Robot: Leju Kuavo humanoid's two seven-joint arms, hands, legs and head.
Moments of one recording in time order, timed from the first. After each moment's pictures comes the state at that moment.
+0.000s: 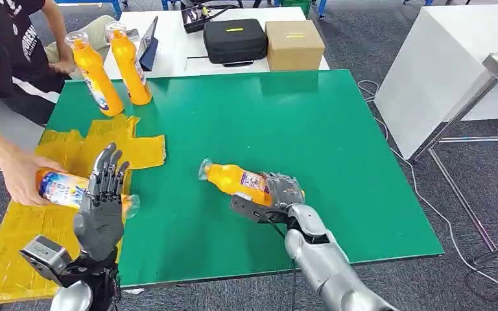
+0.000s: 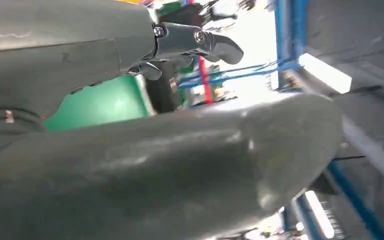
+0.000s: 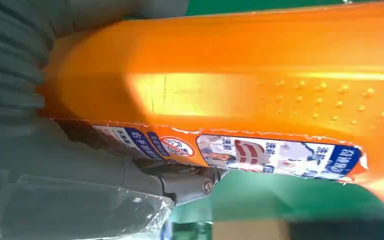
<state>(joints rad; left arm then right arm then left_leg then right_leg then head) -0.01 -0.19 -0.15 -1.70 -0.10 -0.12 -0.46 -0.36 0.14 0.26 -0.91 1.05 -0.22 -0.04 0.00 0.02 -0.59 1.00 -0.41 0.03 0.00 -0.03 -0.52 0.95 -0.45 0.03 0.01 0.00</state>
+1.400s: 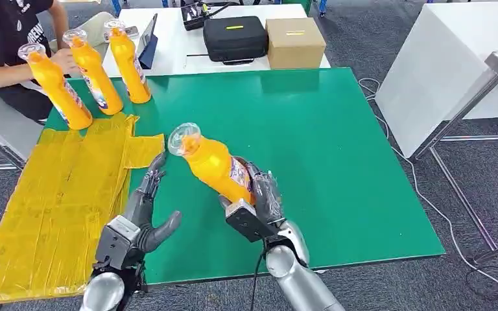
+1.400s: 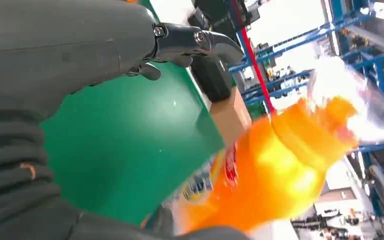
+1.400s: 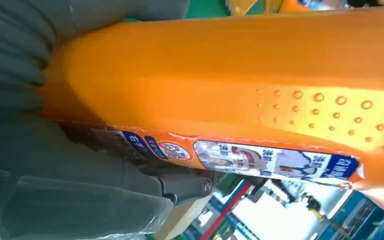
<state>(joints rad) -0.09 -0.17 -0.30 -1.53 -0.27 0.03 -0.36 -0.23 0.22 0.38 -1.17 0.56 -0.39 -0.41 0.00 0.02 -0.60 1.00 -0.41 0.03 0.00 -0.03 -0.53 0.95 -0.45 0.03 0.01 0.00</state>
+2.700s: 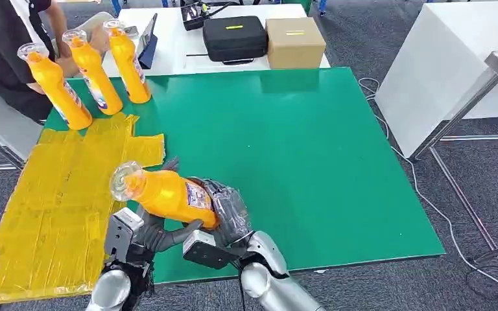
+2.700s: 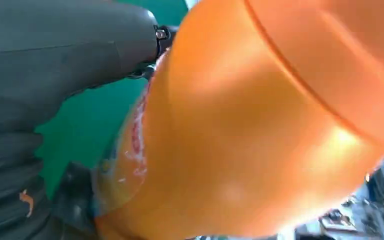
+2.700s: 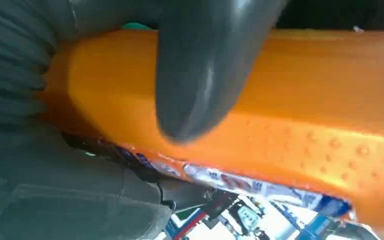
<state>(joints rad) -0.10 -0.17 -0.32 -1.47 -0.11 -0.03 -0.31 -0.25 0.23 0.64 -1.12 0.62 -0.42 -0.37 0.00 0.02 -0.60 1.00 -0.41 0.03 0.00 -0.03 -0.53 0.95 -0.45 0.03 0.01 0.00</state>
